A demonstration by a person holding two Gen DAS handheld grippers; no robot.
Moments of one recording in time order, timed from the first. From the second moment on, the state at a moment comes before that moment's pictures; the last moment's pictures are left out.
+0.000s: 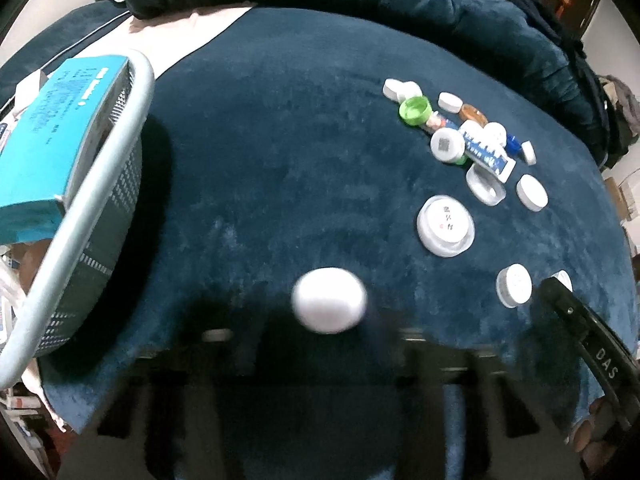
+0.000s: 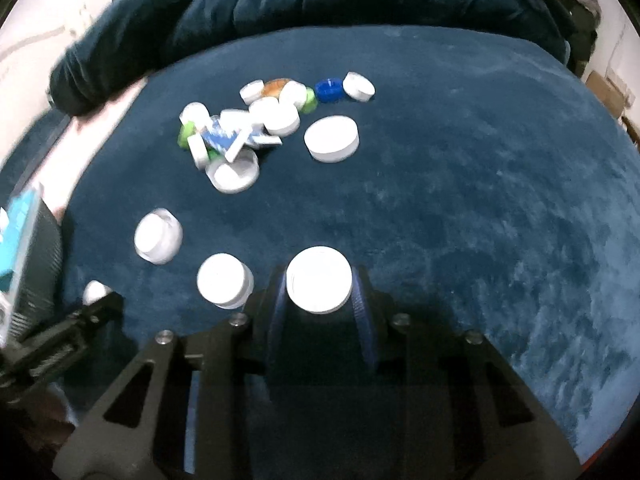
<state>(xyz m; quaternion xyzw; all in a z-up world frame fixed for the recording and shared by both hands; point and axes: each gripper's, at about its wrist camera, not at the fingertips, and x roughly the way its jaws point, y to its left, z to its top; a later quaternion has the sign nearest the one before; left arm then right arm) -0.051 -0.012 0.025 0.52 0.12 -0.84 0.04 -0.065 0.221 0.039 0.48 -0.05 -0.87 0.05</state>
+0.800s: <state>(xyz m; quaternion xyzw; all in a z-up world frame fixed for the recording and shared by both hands) 0.043 -0.130 0.124 0.43 0.13 -0.89 0.12 -0.030 0.077 0.104 0.44 -0.04 -0.87 0.21</state>
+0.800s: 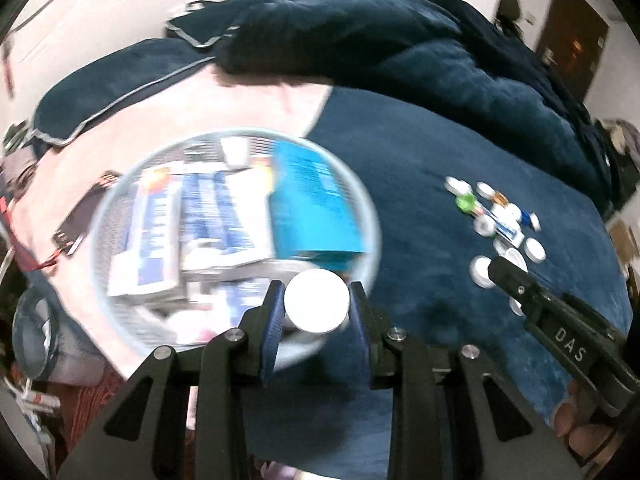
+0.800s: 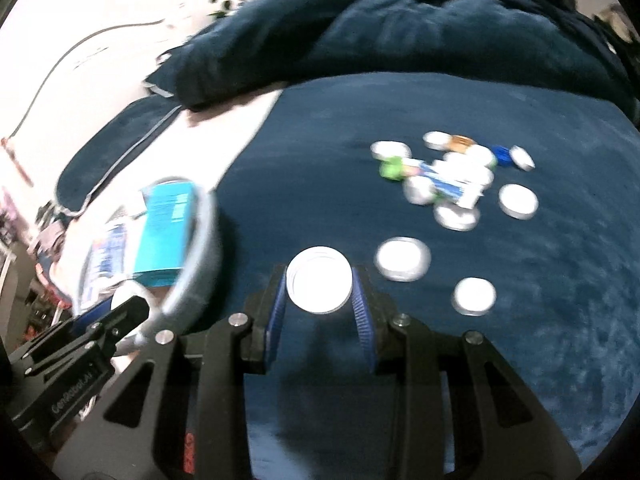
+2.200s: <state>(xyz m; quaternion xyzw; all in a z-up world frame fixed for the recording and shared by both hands) 0.107 -0.258 0.119 0.42 0.24 -0.85 0.23 0.004 -0.052 0.112 0.47 -0.07 -0.79 0.38</state>
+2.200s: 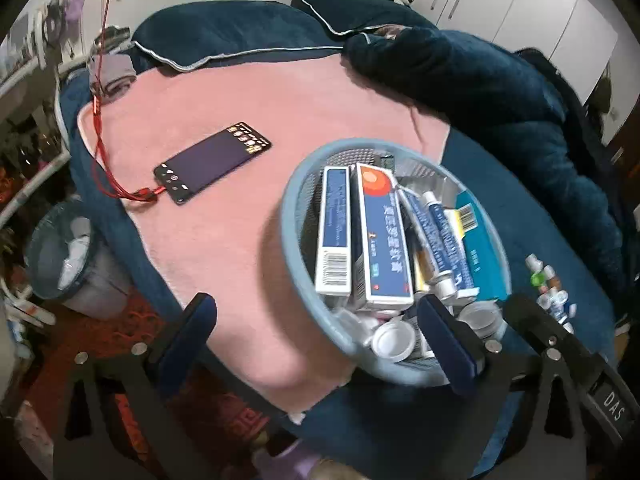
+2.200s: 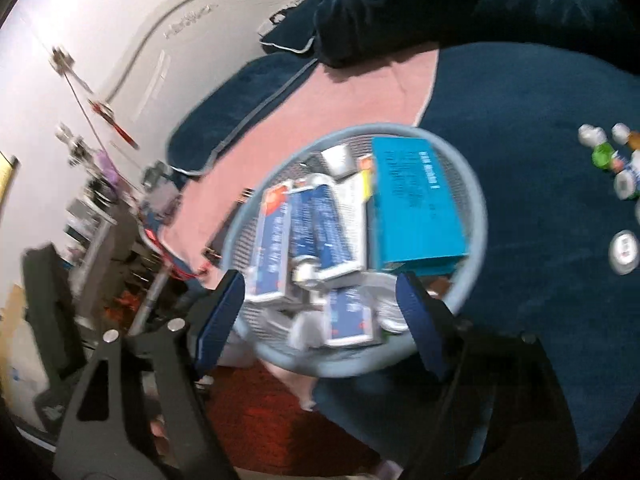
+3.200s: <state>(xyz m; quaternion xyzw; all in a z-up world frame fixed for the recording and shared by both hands) 0.106 -0.222 0.127 0.44 0.16 -0.85 0.25 0.001 -0.002 0.113 0.45 0.01 -0.84 0.30</state>
